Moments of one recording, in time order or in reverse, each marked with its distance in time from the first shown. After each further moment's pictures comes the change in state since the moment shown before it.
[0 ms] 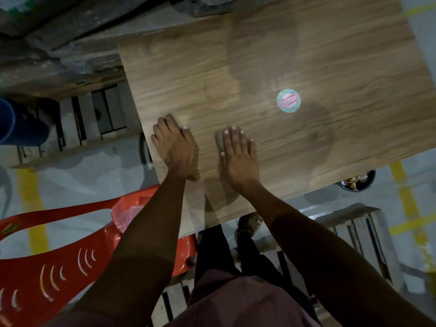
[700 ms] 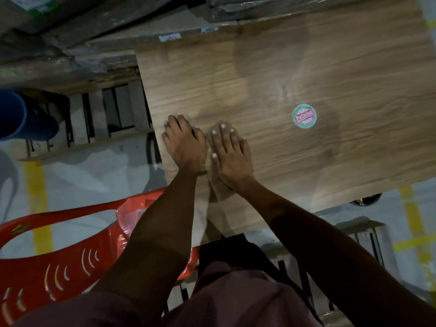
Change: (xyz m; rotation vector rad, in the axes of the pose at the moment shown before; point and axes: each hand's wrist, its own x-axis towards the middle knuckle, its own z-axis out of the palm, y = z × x) left_hand 0.032 0.006 0.002 -0.027 -0.016 -0.065; right_hand 0.047 -0.040 -0.010 0.004 -0.069 -0.172
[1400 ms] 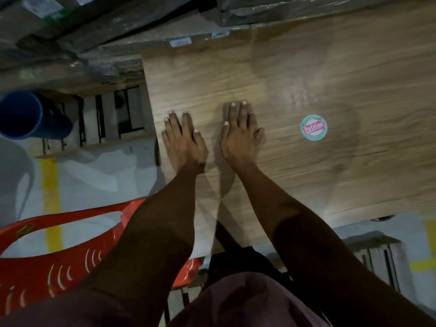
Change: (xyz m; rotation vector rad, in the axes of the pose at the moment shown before) left_hand 0.015 -0.004 0.005 -0.067 -0.065 0.047; right_hand 0.081 0.007 -0.027 0.197 0.128 0.375
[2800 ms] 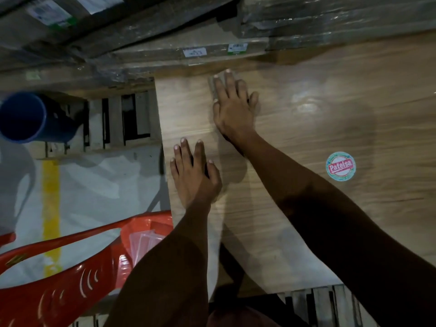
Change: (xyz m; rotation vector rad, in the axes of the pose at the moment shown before) left_hand 0.008 0.005 -0.005 -0.041 -0.084 -0.098; right_hand 0.155 -0.070 0.006 -0.159 0.016 -0.358
